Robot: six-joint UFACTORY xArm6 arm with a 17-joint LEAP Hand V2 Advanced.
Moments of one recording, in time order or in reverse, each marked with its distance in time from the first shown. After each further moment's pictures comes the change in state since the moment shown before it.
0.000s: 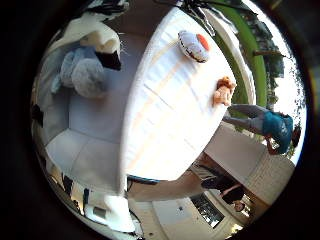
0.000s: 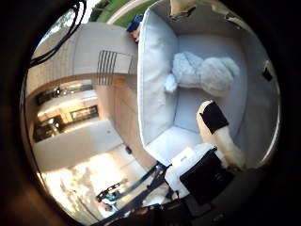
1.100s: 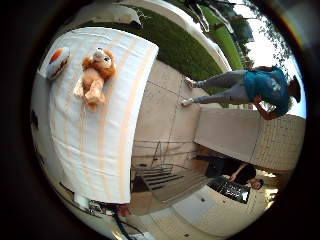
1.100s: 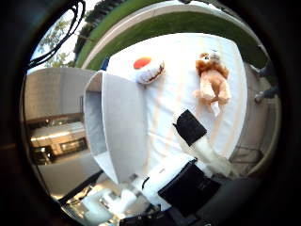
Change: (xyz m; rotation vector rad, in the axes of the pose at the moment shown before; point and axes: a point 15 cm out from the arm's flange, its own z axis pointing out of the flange) arm 0.391 0.046 -0.082 0.230 0.268 0.431
